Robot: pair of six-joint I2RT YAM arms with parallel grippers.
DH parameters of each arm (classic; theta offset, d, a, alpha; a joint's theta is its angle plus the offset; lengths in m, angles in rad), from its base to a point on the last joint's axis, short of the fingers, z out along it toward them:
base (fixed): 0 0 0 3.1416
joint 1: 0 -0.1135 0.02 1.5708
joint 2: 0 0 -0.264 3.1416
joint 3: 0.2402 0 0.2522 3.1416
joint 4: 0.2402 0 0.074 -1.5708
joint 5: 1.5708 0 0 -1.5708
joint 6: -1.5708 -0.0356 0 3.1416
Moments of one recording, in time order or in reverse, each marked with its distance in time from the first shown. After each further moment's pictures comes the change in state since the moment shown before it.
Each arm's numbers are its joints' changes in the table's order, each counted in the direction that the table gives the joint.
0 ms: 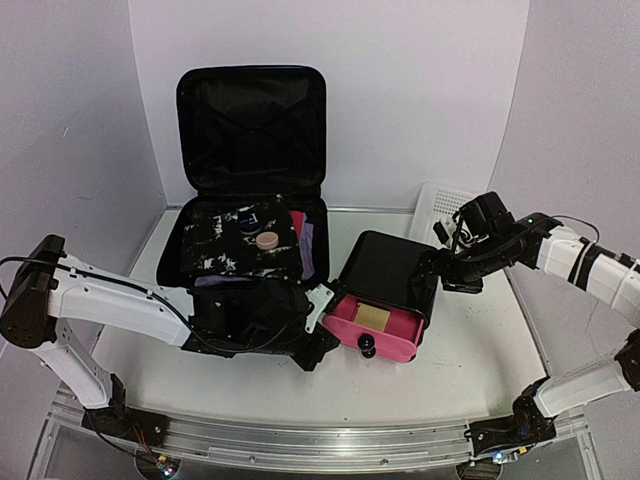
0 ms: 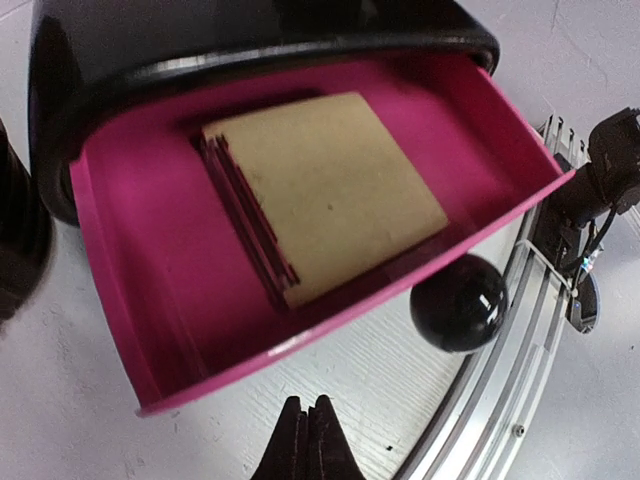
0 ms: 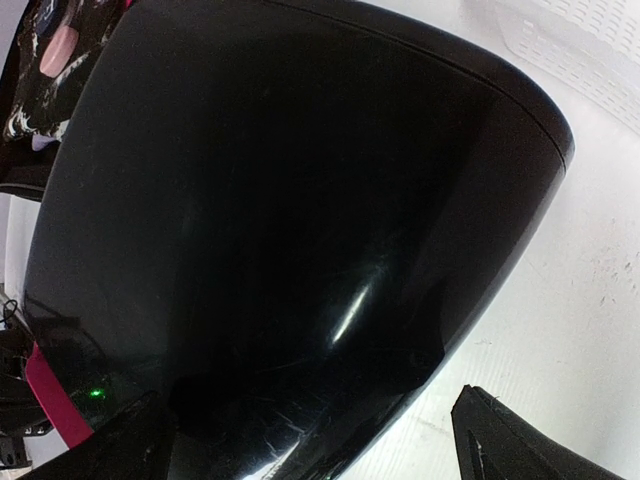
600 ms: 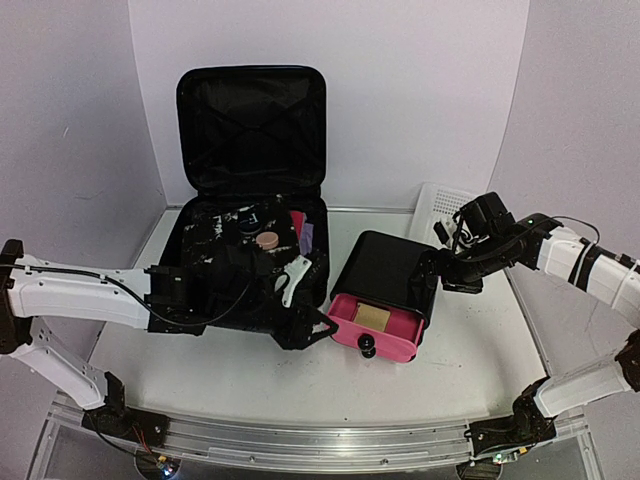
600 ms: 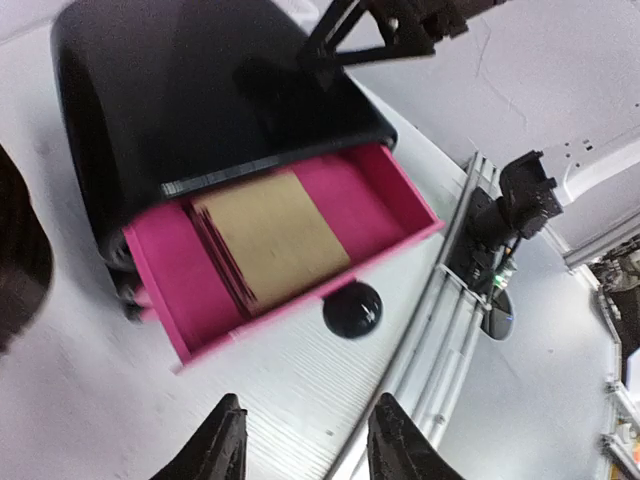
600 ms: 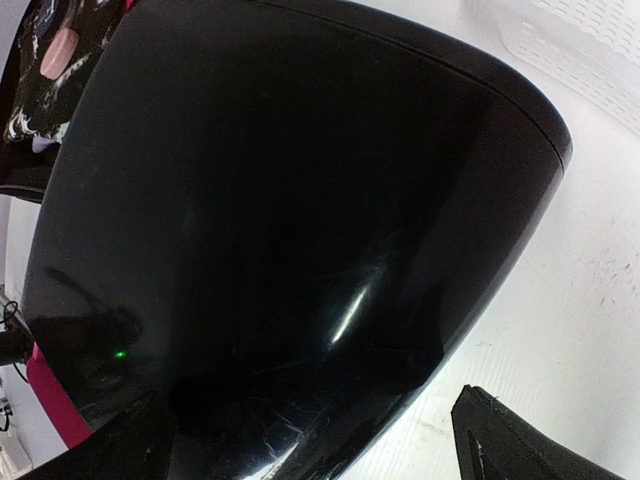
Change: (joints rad) left arm -0.062 -0.192 0.038 0.011 0.049 0.004; right arm 0.000 -0.004 -0.006 -0.007 0.002 -0.006
